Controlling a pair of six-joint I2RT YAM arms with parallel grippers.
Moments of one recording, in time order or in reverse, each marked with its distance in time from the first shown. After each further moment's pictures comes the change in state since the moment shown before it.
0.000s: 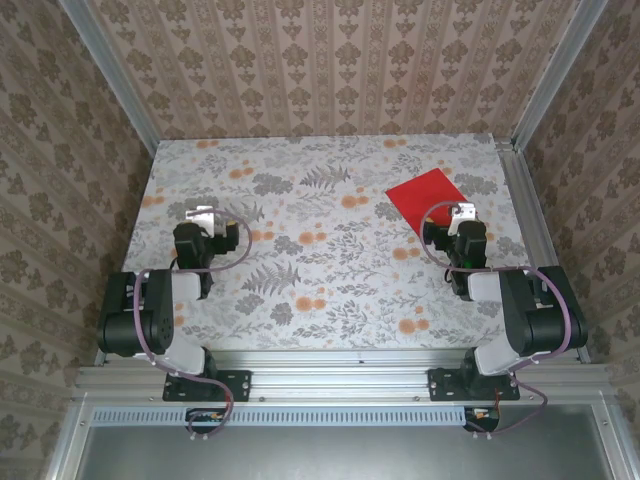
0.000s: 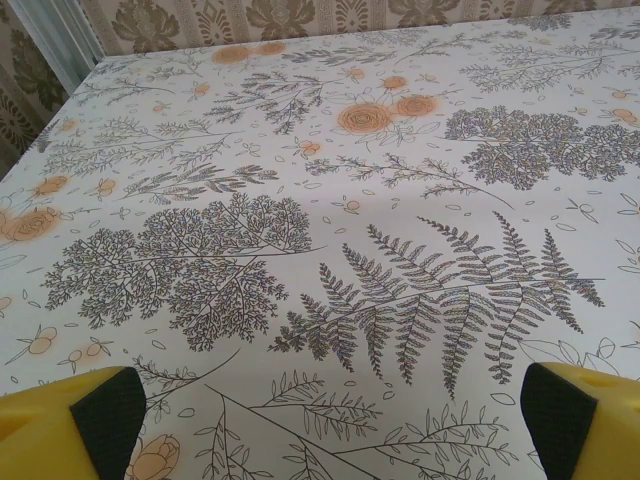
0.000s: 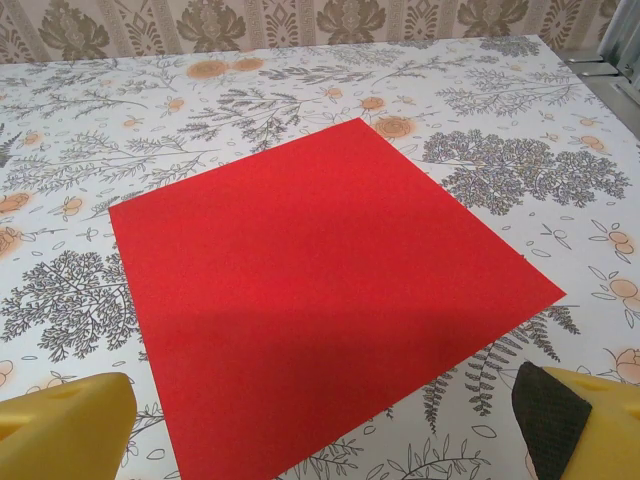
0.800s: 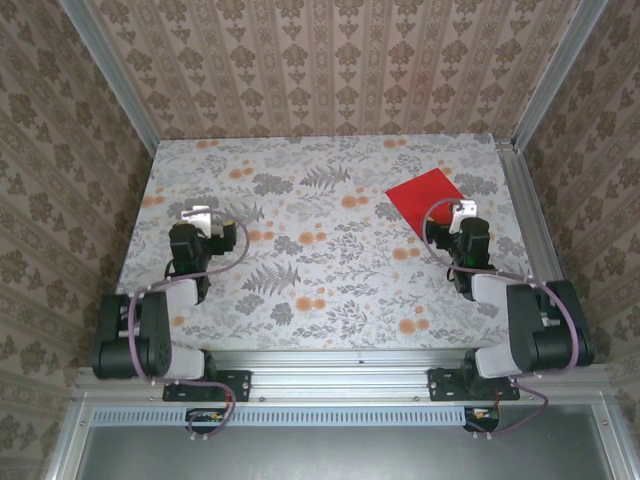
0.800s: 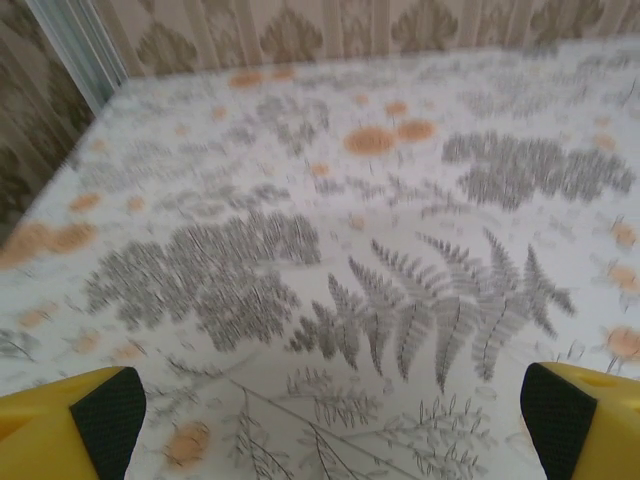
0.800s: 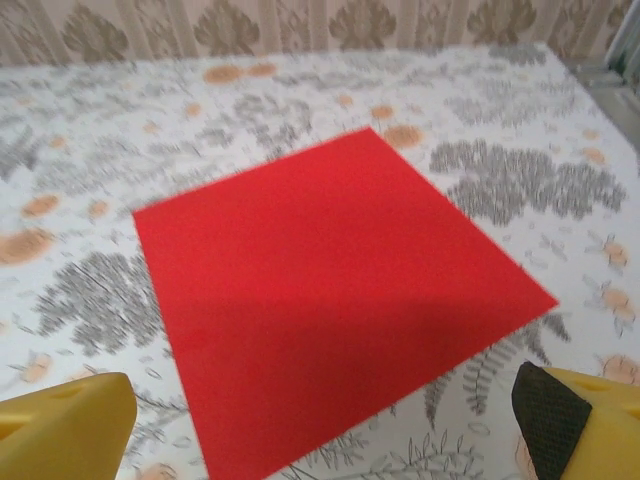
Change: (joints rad) left arm 0.000 -0.204 -0.003 -0.159 -0.013 -0.005; right arm 0.000 -0.148 0.045 -0.196 -0.033 -0.008
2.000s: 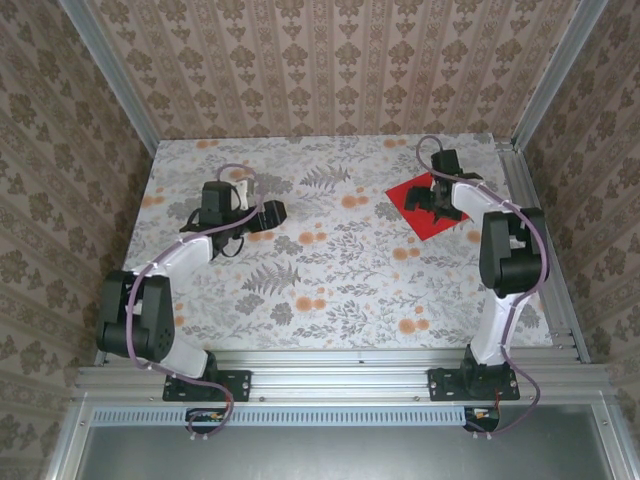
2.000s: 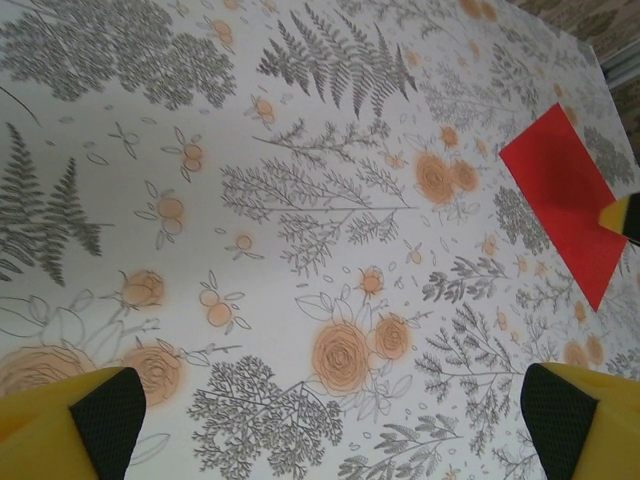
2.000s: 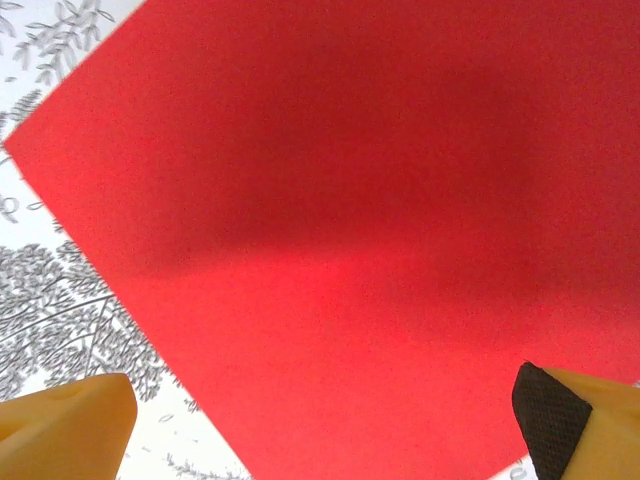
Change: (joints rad) left arm -0.236 0.179 0.456 -0.621 0.414 -0.484; right arm 0.032 0.606 0.962 -1.110 -0.039 0.254
